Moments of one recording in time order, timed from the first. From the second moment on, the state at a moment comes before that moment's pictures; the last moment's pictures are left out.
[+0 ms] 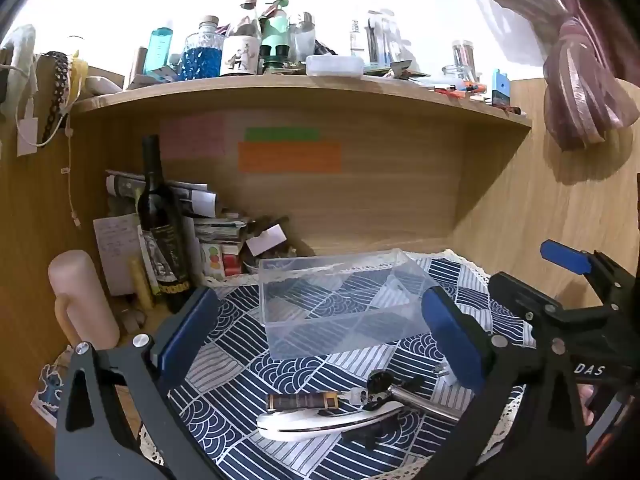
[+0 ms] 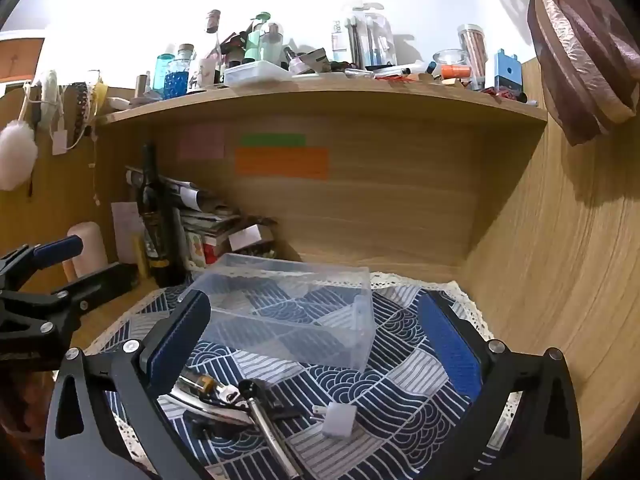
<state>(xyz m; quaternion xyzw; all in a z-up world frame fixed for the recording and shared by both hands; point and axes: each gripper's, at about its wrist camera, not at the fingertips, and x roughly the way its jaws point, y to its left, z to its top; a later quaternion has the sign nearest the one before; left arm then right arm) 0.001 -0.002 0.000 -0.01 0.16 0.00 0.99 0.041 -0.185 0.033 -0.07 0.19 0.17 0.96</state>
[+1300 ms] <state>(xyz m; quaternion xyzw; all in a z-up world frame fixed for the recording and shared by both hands) -0.004 -0.007 0.006 -0.01 0.14 0.00 0.99 0.037 -0.187 0.036 -0.05 0.17 0.17 0.97</state>
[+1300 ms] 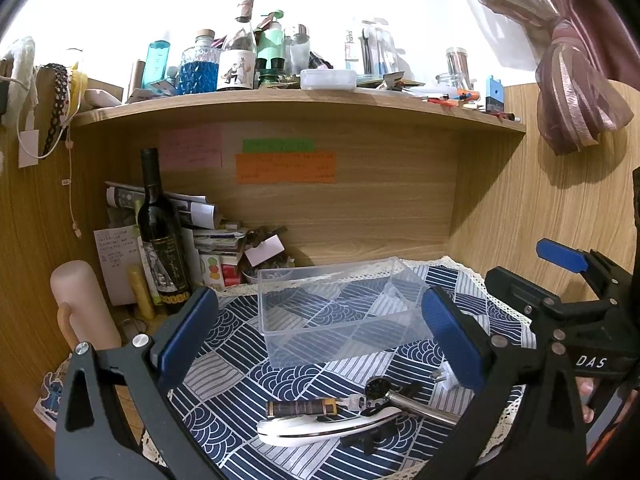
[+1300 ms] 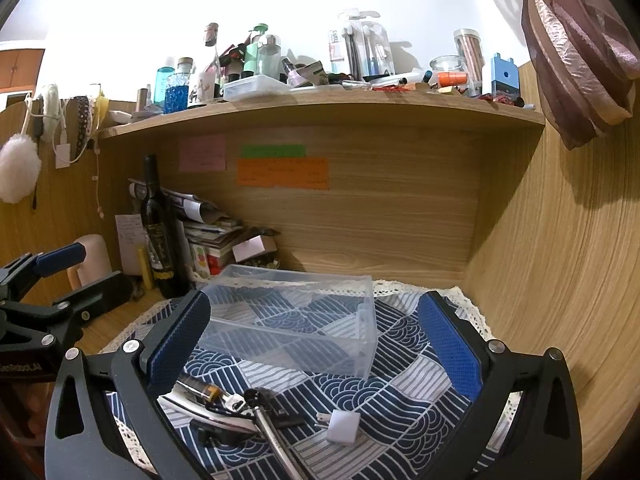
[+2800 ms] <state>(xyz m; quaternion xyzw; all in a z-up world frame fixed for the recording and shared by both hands) 0.003 -0.003 0.001 -0.02 0.16 -0.02 0.99 0.038 -0.185 0.038 -0.05 0.17 0.18 0.97</state>
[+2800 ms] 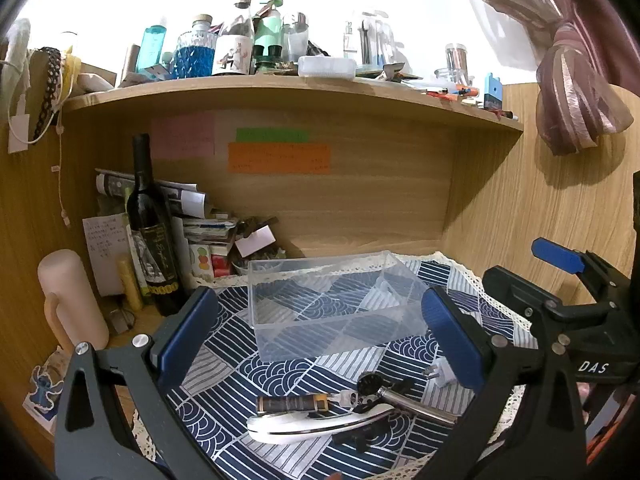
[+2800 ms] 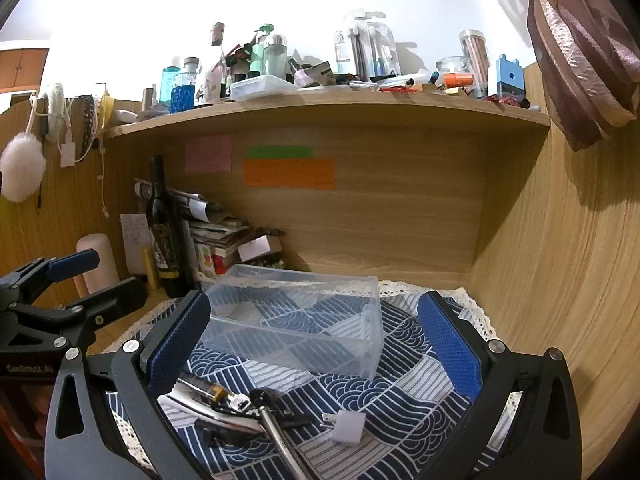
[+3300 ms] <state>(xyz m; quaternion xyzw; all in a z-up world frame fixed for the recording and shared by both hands) 0.023 0.020 -0.021 -0.04 0.21 0.01 0.98 0.058 -0.202 0.014 -0.05 0.21 0.17 0.96</state>
